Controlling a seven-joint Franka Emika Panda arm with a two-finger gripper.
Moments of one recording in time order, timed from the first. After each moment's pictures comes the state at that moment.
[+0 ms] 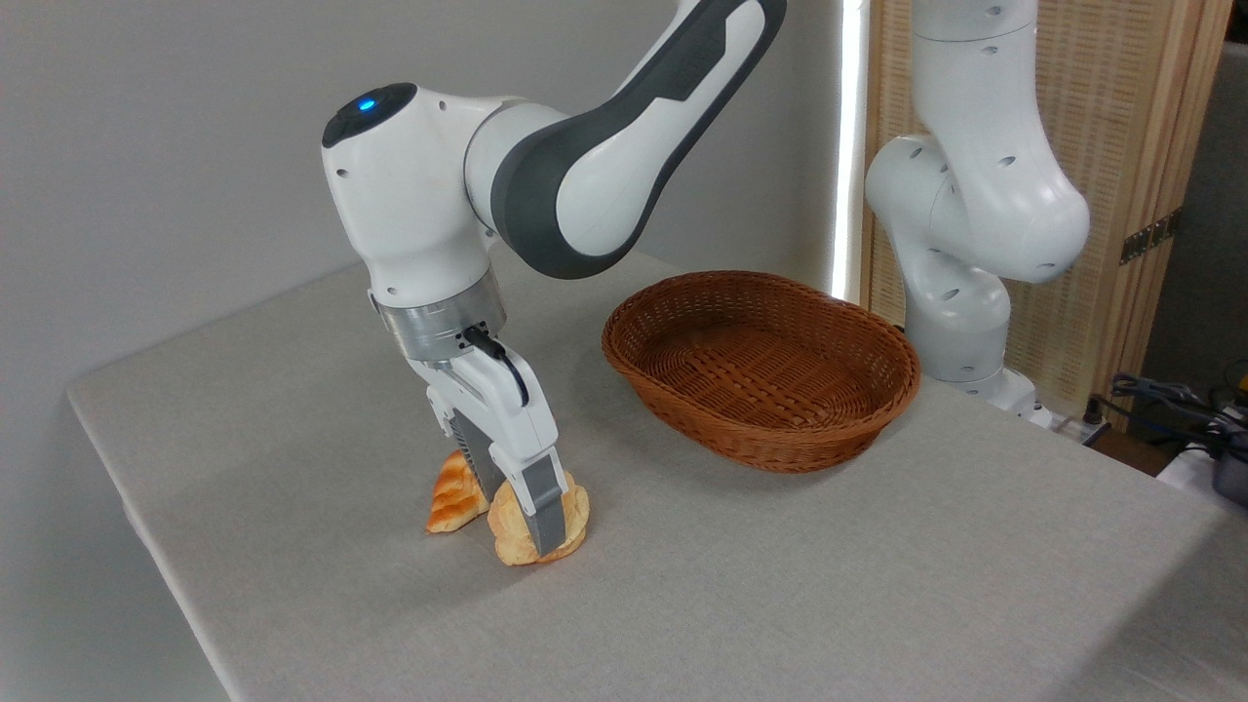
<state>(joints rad) -0.18 0.11 0.05 -1.95 0.03 2.00 0.69</state>
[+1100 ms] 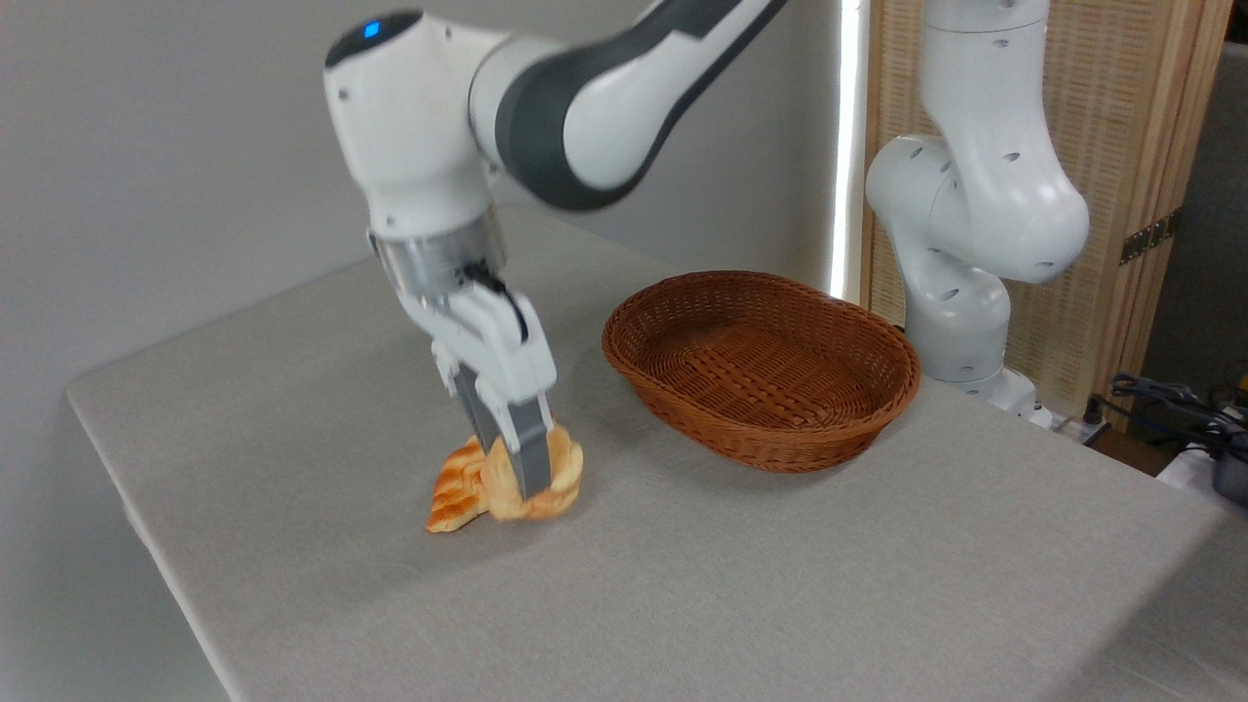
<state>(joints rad) -0.19 0.01 0.04 -1.94 0.03 1.92 0.69</state>
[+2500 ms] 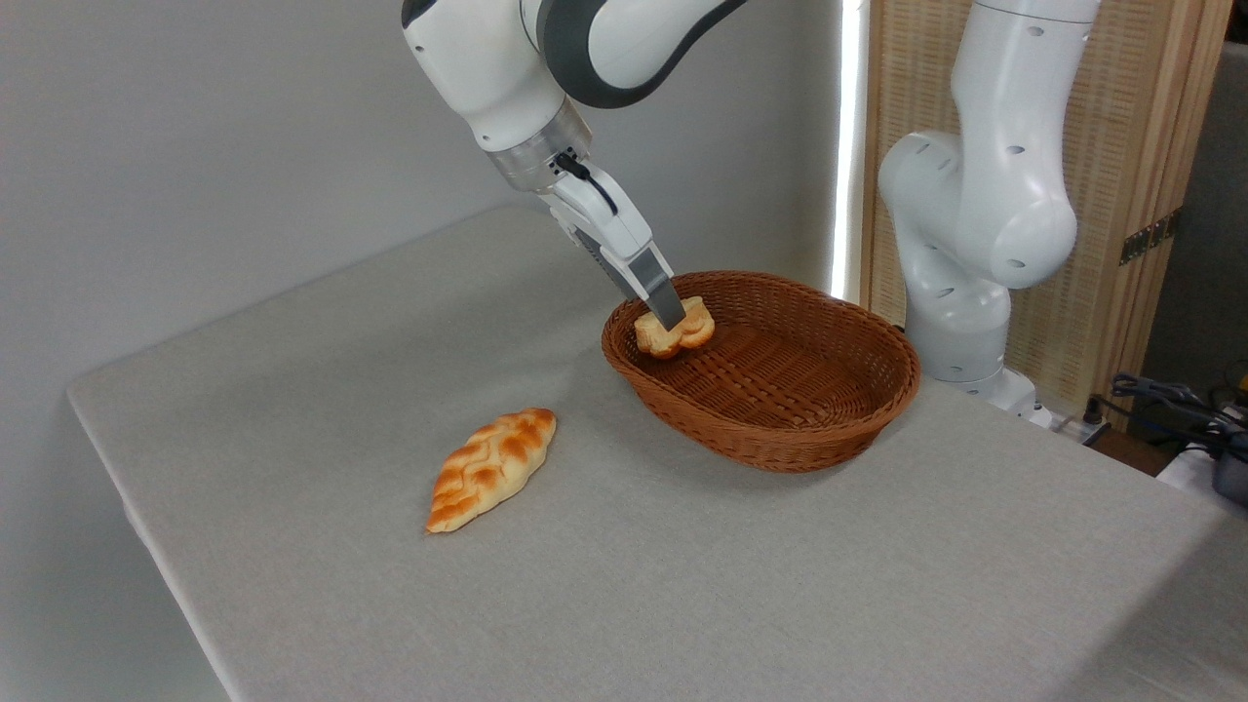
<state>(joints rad) -0.41 -0.24 0.03 -2.15 -0.10 1.50 0.61</state>
